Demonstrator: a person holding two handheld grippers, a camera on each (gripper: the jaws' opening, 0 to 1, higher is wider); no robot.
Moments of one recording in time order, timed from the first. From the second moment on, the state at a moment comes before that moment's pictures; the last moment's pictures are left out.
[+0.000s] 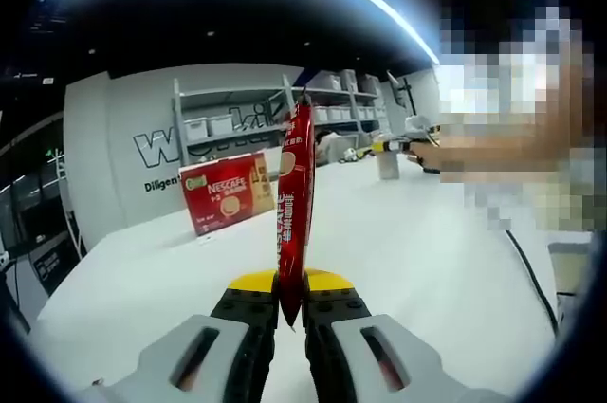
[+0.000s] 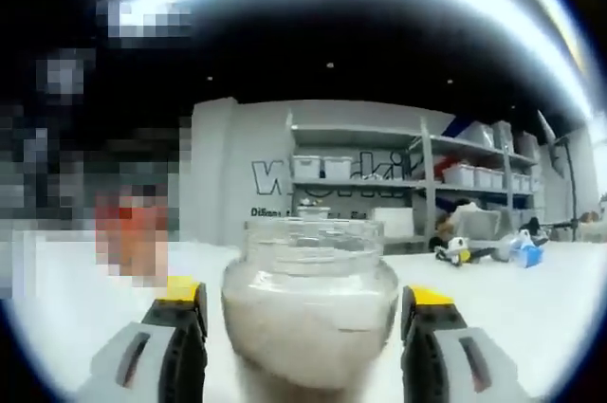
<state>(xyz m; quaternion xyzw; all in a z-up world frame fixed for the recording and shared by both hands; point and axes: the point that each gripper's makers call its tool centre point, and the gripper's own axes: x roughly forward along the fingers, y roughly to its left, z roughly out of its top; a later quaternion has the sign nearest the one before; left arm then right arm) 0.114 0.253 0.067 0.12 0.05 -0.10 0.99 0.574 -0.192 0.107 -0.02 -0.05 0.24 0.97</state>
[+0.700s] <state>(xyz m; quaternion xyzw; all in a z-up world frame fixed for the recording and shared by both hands) 0.112 0.252 0.068 0.12 0.04 -0.10 0.99 0.563 -0.189 0.106 0.00 -0.04 0.26 0.97</state>
